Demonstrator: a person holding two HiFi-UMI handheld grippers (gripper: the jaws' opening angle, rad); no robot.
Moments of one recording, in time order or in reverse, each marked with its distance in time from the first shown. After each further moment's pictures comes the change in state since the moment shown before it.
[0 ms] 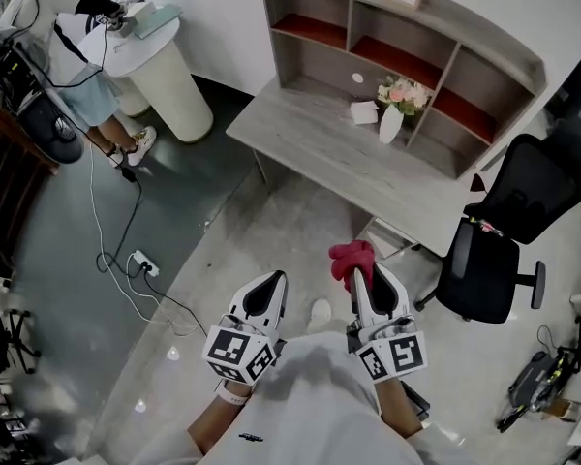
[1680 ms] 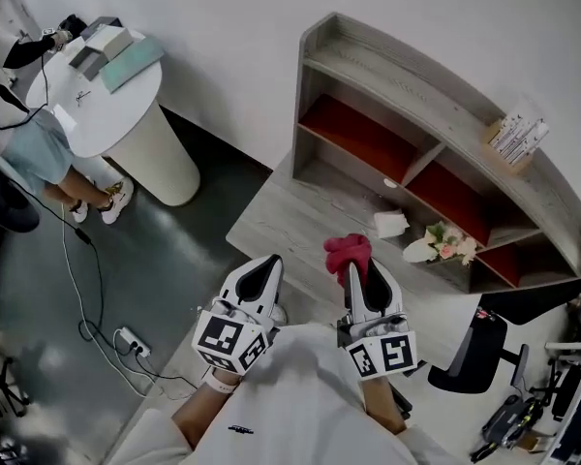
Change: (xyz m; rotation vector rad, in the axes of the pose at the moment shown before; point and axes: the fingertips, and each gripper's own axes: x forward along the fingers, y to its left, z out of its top) left arm 0.325 0.313 0.225 0.004 -0.078 -0.067; right arm 0.481 -0.086 0.028 -0.092 -0.026 -0.042
